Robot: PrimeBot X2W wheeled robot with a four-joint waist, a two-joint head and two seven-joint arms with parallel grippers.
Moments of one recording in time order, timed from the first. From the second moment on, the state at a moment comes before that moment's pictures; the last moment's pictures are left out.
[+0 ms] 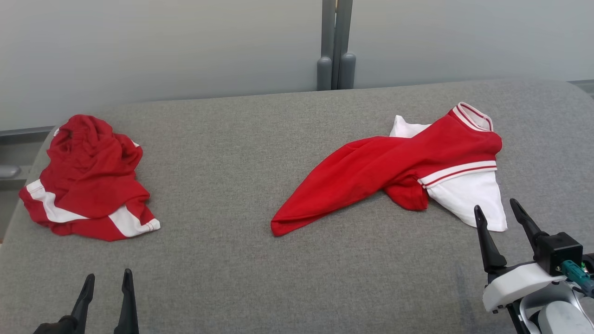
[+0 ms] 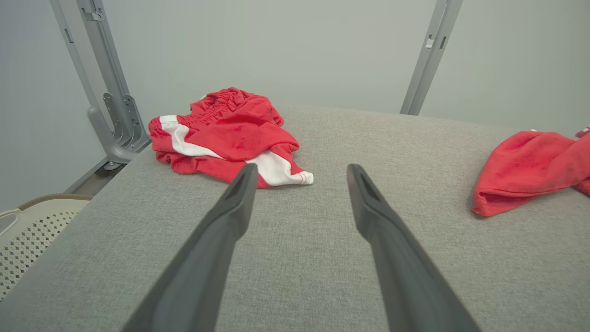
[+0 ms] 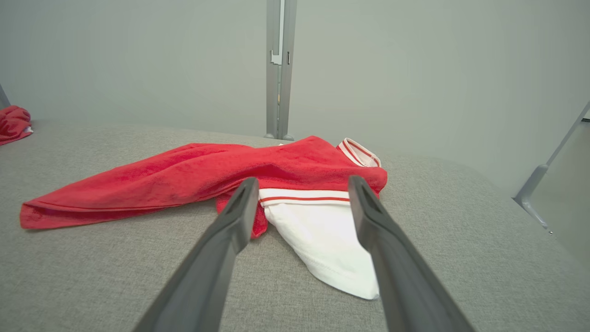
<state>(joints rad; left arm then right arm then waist) 0.16 0.21 0.00 0.15 -0.36 -0.07 -0.26 -0.06 -0.21 -0.01 0.25 0.11 0.13 -0.26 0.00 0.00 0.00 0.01</state>
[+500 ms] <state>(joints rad) 0.16 0.17 0.01 0.20 -0.33 -0.11 -0.26 -0.07 -0.21 0.00 0.30 0.13 0.13 -0.26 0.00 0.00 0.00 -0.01</state>
